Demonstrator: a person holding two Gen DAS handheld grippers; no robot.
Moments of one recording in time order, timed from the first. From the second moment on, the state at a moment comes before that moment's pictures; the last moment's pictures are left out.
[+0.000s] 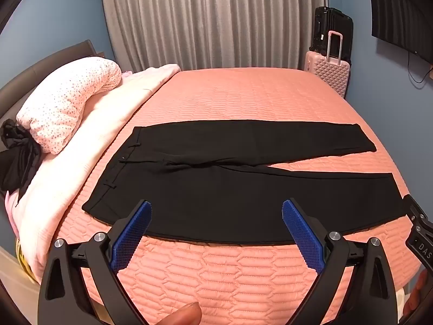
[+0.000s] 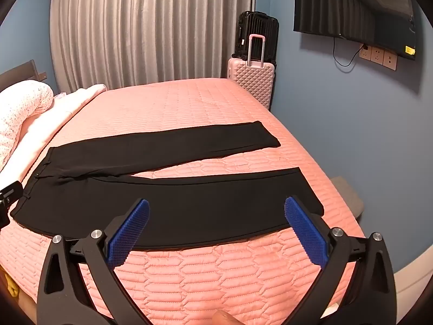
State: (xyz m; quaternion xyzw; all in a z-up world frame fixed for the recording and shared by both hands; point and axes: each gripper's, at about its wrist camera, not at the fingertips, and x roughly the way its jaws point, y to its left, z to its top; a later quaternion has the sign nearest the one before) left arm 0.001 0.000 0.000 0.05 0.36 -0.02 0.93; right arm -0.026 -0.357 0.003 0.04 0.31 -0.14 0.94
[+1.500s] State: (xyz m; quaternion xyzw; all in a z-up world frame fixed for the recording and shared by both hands) left arm 0.006 0.010 -0.003 0.05 0.37 -0.01 0.93; right arm -0.024 -0.363 0.001 0.04 0.31 -0.13 0.94
